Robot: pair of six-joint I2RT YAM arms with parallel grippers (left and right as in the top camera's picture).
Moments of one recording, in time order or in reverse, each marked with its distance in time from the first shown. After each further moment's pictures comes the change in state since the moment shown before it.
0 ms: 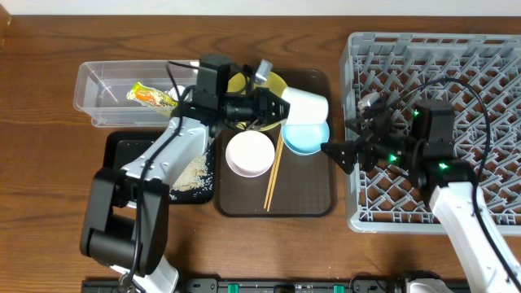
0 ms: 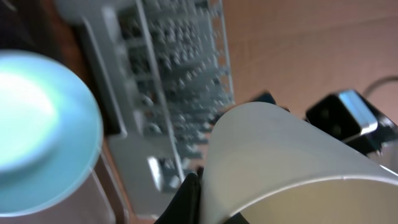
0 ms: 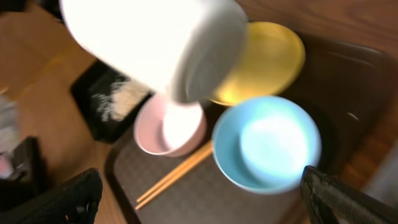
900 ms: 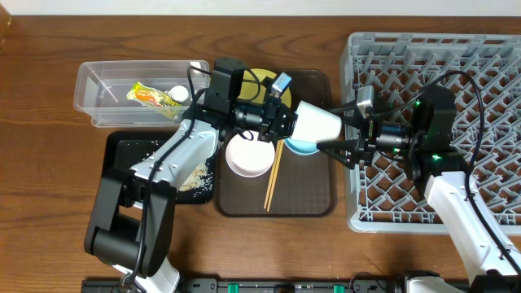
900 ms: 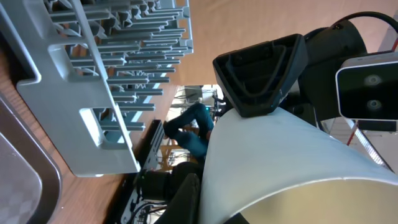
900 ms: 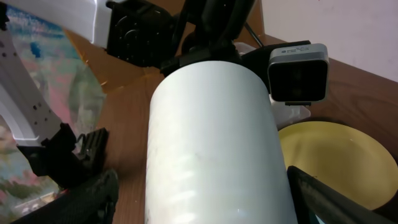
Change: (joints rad) left arm -0.059 0.005 0.000 0.016 0.220 -0.109; right arm 0.000 0.083 0.003 0.344 -0.410 -0.031
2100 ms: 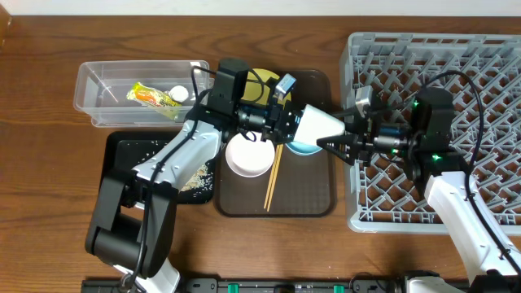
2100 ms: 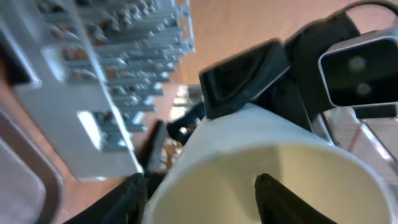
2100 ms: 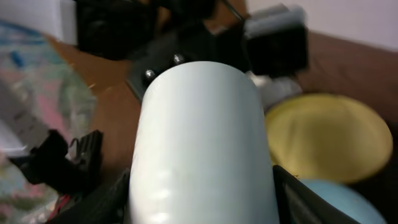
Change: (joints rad) left arm -0.011 0.000 0.000 -0.005 -0.039 0.035; right arm 0.000 0.000 0.000 -0.108 0.110 0.031
